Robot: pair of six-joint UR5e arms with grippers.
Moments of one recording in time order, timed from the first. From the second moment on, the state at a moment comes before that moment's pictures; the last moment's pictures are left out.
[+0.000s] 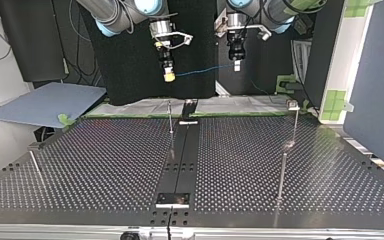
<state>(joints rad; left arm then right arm) -0.54 -2.03 -2.39 -1.89 -2.15 -1.63 2.37 -1.00 2.02 -1.04 1.83 1.47</state>
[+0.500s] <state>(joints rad) -0.54 -2.03 -2.39 -1.89 -2.15 -1.63 2.37 -1.00 2.02 -1.04 1.83 1.47</state>
